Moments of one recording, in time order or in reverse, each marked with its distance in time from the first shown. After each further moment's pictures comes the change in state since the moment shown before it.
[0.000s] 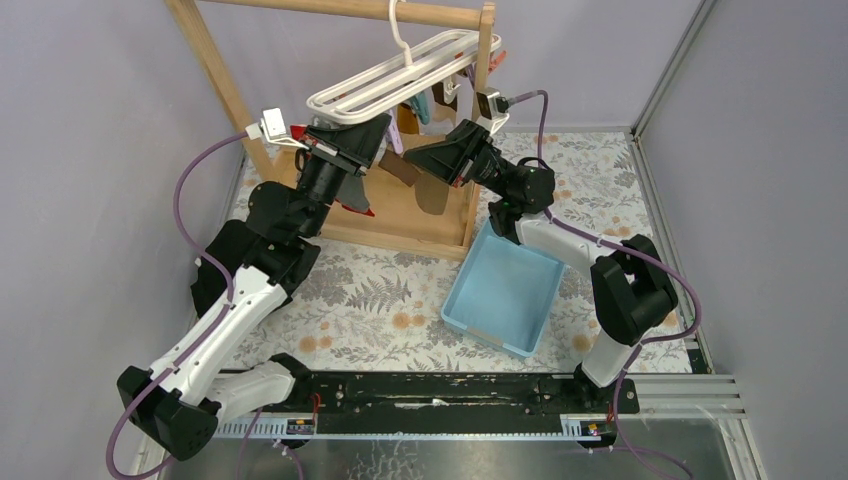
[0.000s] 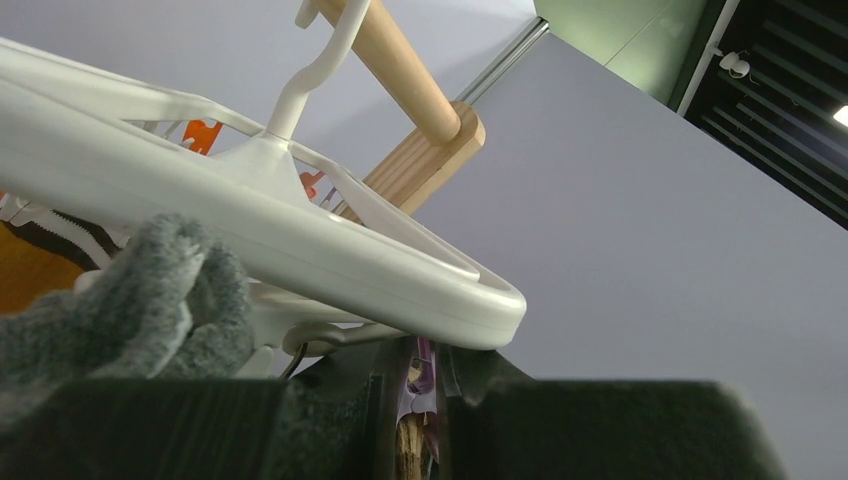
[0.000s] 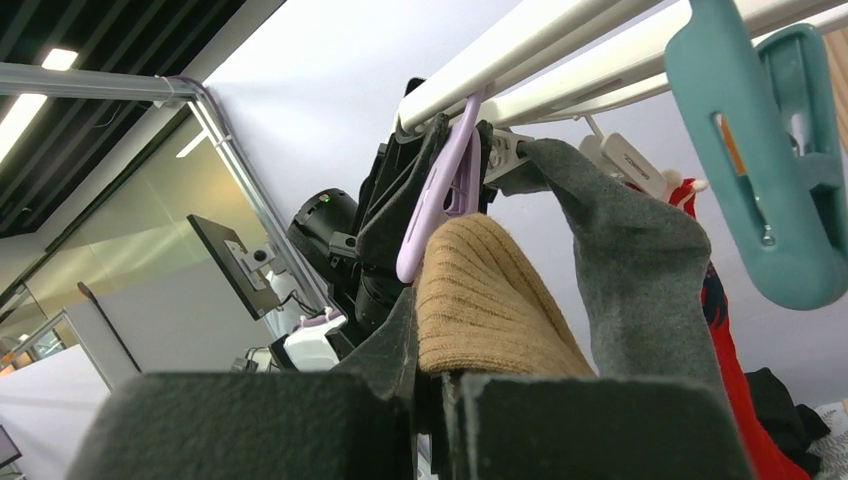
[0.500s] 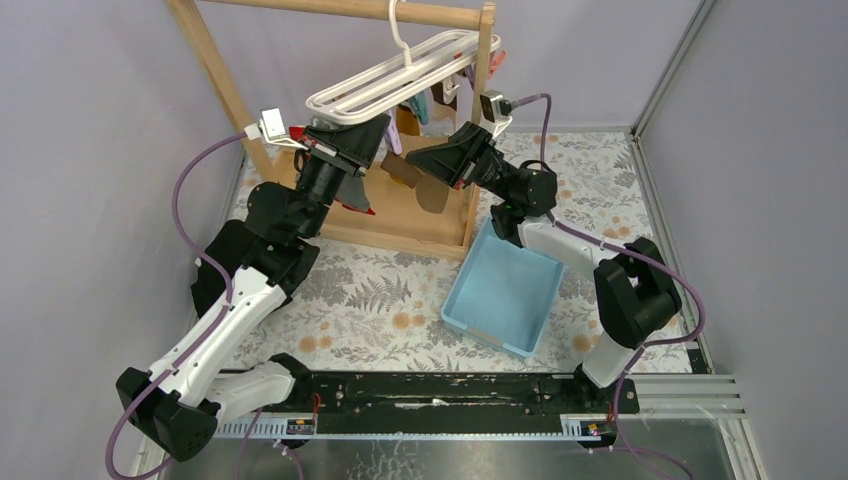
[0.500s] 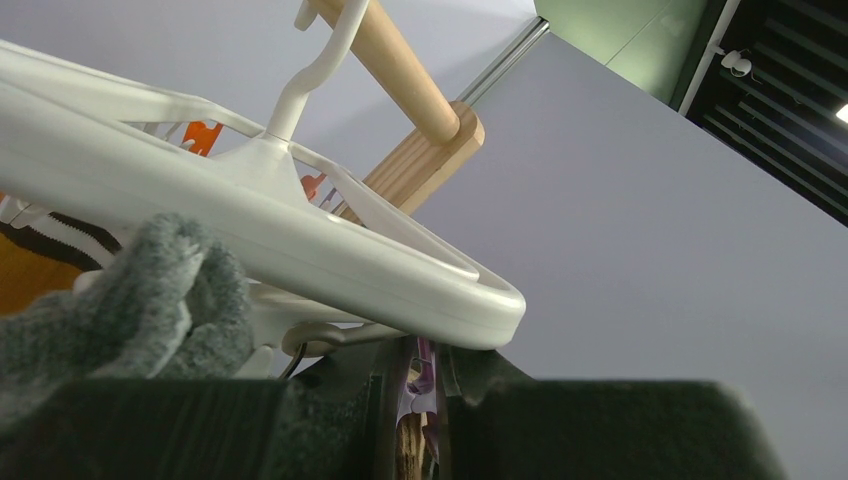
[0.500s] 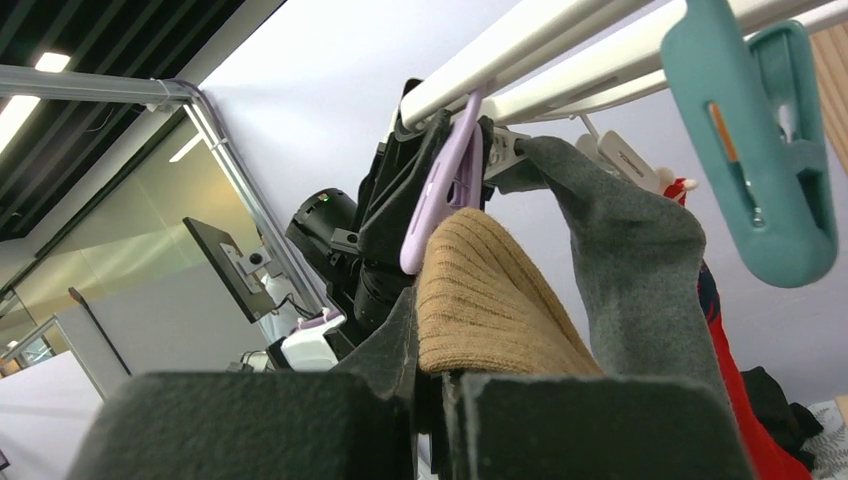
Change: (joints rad) left arm 0.000 -0.006 0.000 -0.005 -0.001 0.005; right arm 0.000 -0.032 -0.036 -0.003 0.011 -0.018
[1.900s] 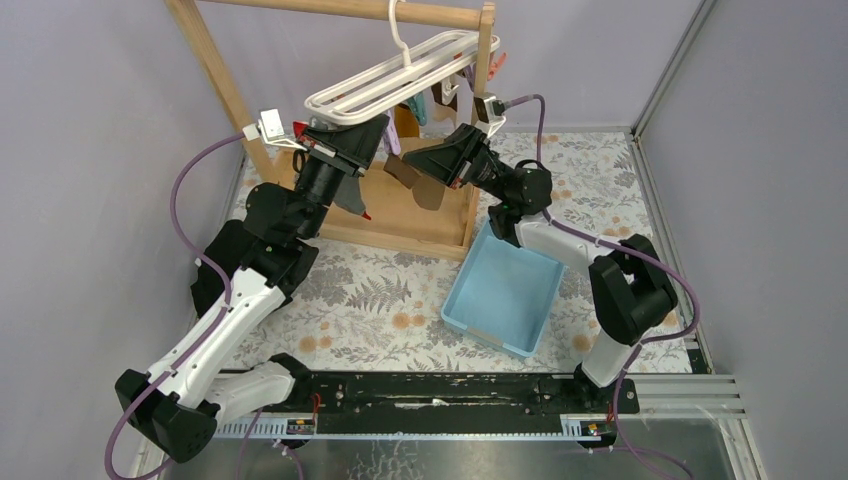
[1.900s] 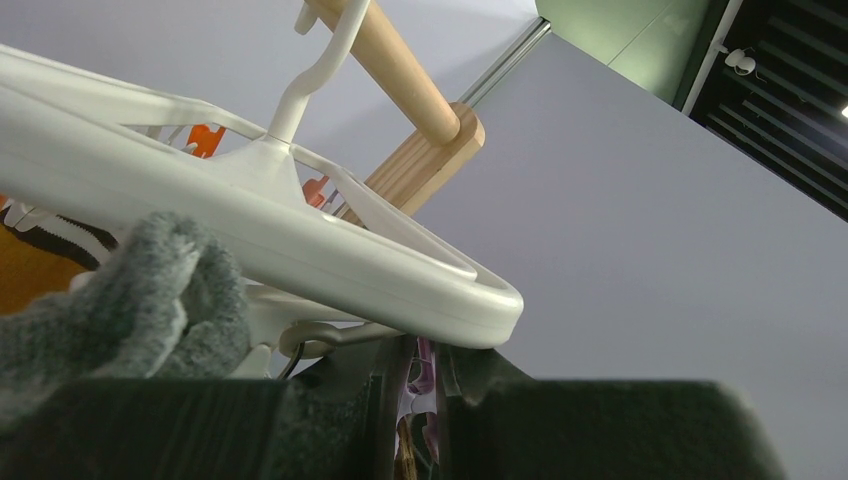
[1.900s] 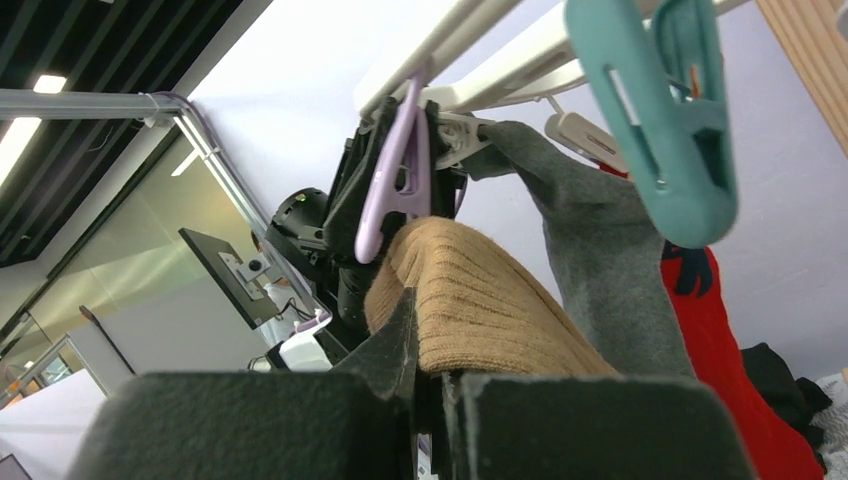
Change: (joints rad) left arm 0.000 -0.007 0.000 -0.006 -0.003 0.011; right arm 0.000 0.021 -0.001 -0.021 0.001 0.025
